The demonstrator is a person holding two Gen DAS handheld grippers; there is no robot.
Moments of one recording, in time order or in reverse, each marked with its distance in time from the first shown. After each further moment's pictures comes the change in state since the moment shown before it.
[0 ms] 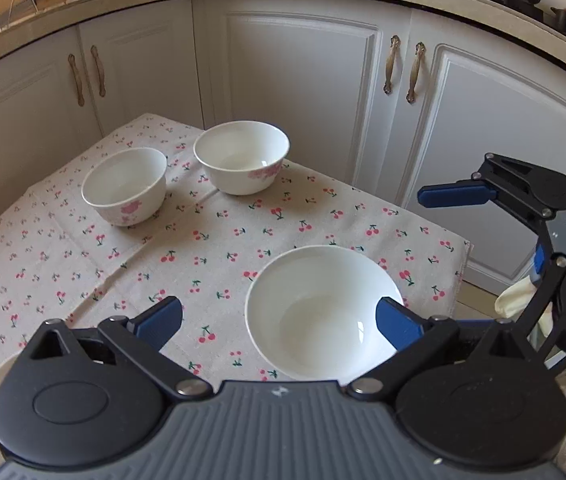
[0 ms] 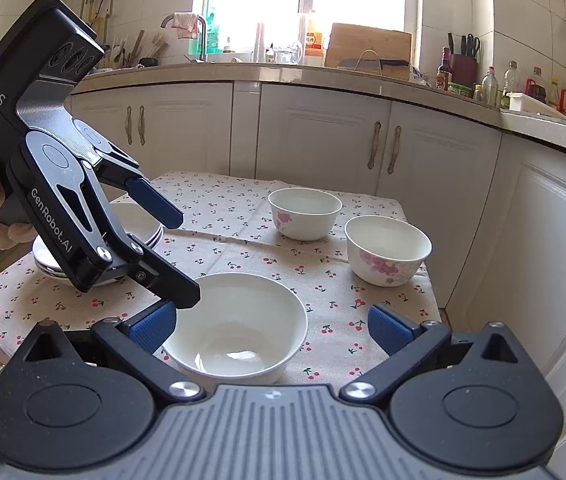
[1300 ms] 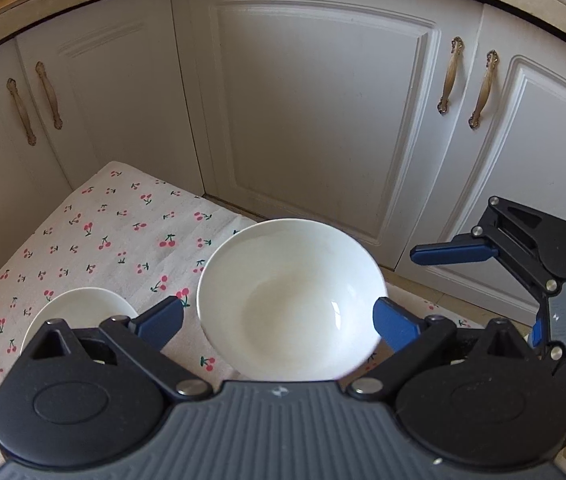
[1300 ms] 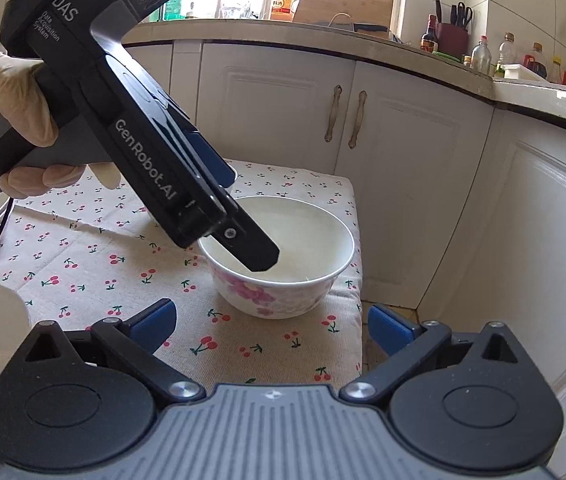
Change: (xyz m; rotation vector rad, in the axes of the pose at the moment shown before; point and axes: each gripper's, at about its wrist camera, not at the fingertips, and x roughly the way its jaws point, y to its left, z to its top) left arm 0.167 0.047 0.137 0.050 0.046 -0.045; right arm 0.139 -0.121 0.010 -0.037 0.070 -0.043
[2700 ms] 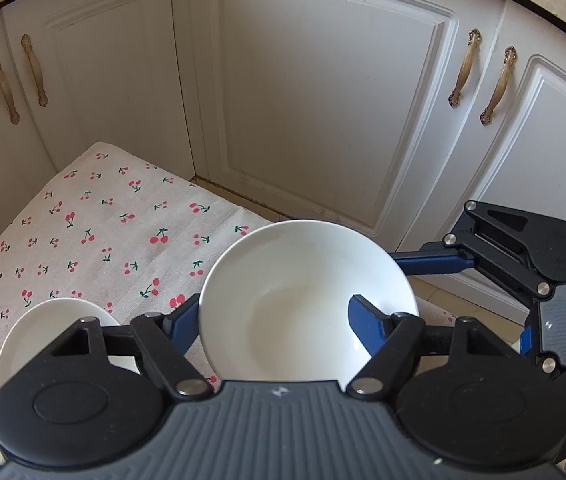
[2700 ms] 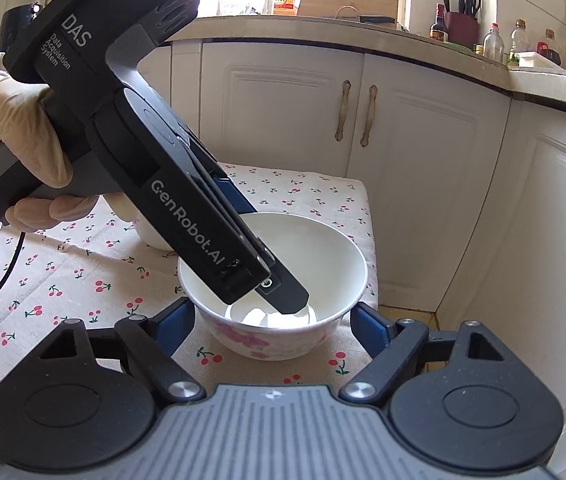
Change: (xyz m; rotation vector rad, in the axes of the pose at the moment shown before) left arm 0.029 0.015 0.010 -0.029 0.058 -0.046; right arm 0.031 -0.015 0.015 0.035 0.006 0.049
